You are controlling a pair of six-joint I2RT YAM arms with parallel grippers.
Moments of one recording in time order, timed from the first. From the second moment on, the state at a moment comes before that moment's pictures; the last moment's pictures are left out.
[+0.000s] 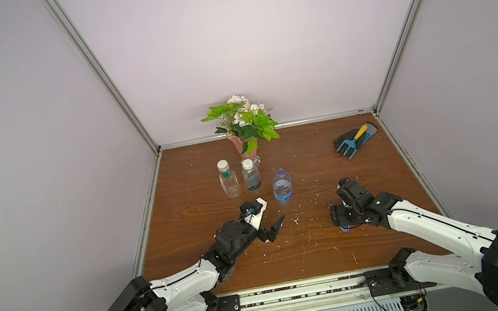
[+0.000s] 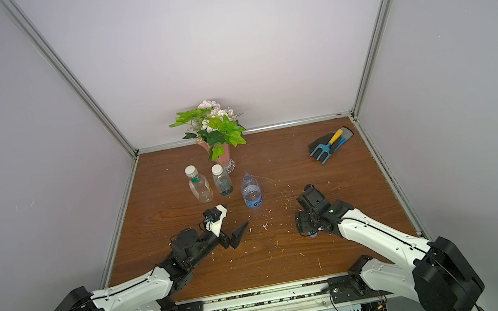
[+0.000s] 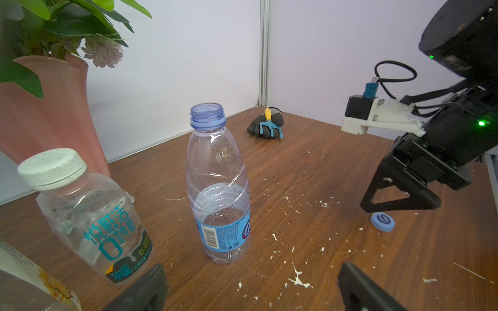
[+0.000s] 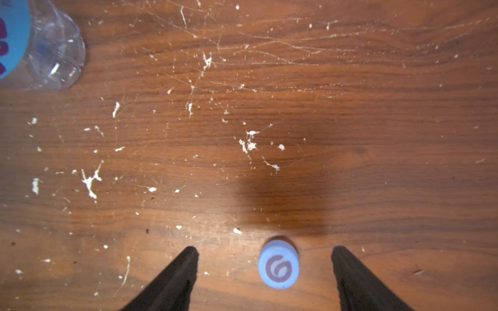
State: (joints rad) left arm -0.78 1.12 0.22 0.76 0.05 0.04; right arm 0.59 1.09 0.60 -0.64 0.15 0.58
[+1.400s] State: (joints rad) left arm -0.78 1.08 0.20 0.73 0.08 0.12; right arm 0.68 1.22 0.56 -0.64 0.21 0.69
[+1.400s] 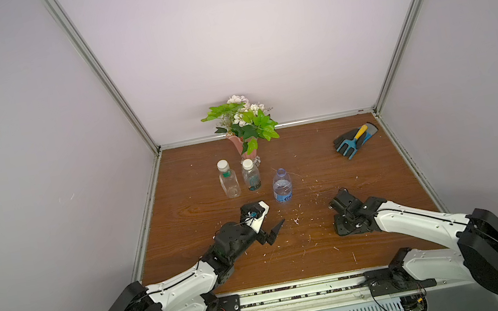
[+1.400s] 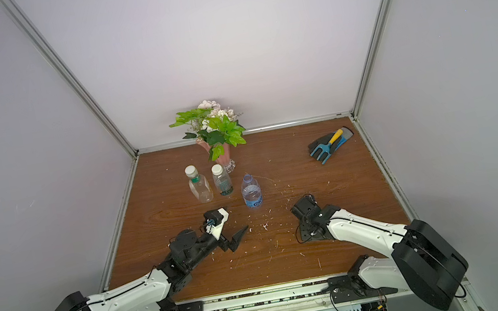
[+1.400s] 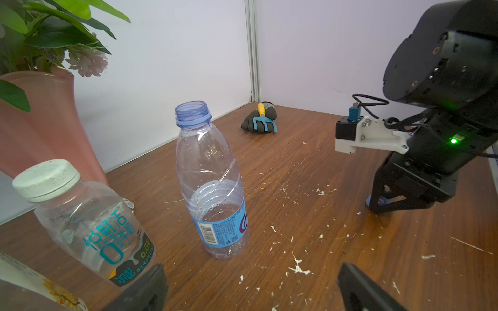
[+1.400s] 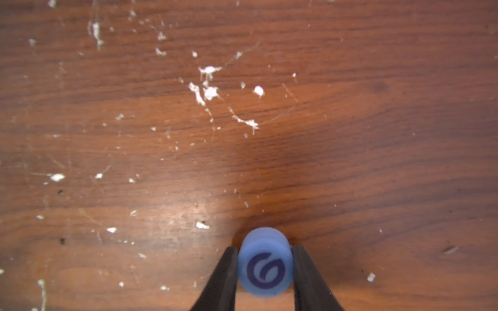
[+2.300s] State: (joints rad) left arm -0.78 1.22 0.32 0.85 0.13 0.13; right arm 0.71 1.48 1.46 -0.84 0.09 0.40
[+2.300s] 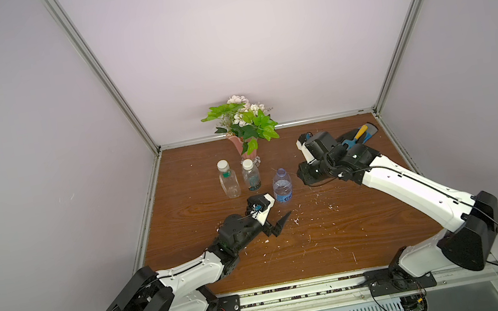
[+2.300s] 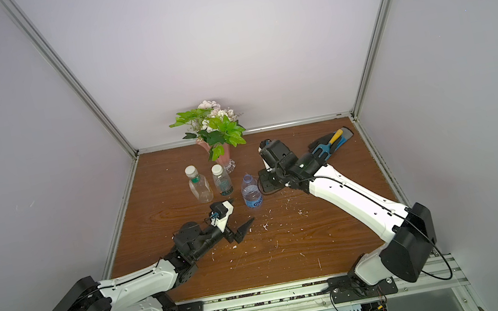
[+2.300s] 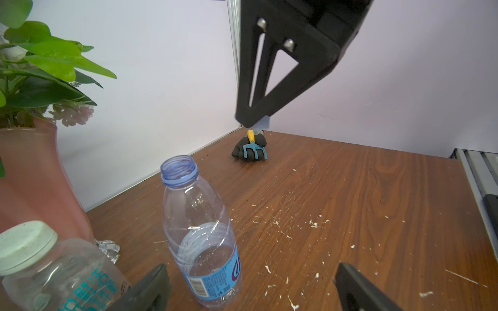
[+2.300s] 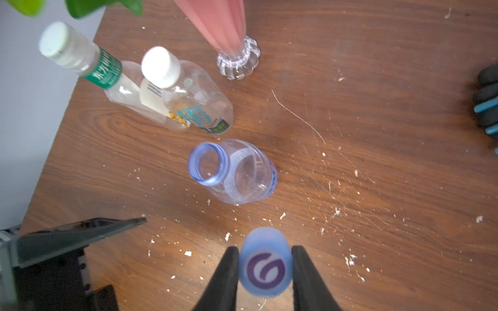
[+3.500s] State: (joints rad) left arm -0.70 1.50 0.49 0.96 0.12 0.10; right arm 0.76 1.87 1.95 -1.12 0.13 0.23
